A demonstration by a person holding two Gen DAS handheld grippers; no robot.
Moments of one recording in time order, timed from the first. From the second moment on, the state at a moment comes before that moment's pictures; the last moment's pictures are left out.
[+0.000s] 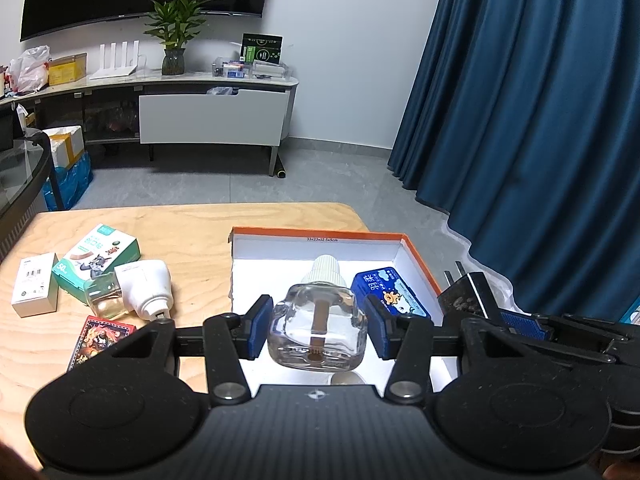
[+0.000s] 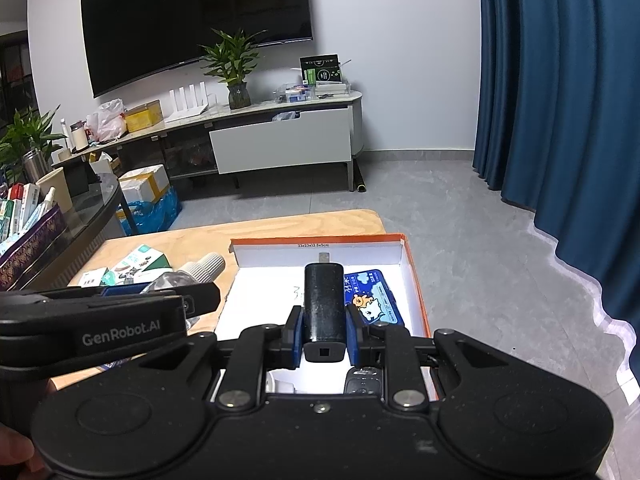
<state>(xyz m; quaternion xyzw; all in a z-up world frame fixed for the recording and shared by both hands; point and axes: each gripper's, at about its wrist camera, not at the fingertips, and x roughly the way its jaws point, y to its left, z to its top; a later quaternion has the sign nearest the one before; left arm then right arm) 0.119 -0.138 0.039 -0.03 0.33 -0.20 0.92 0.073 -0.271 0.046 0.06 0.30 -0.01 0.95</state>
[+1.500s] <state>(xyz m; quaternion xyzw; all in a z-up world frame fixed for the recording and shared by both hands) 0.212 -0.177 0.005 -0.01 0.38 -0.25 0.89 0.118 -0.274 0.015 0.07 0.35 -0.01 0.93</state>
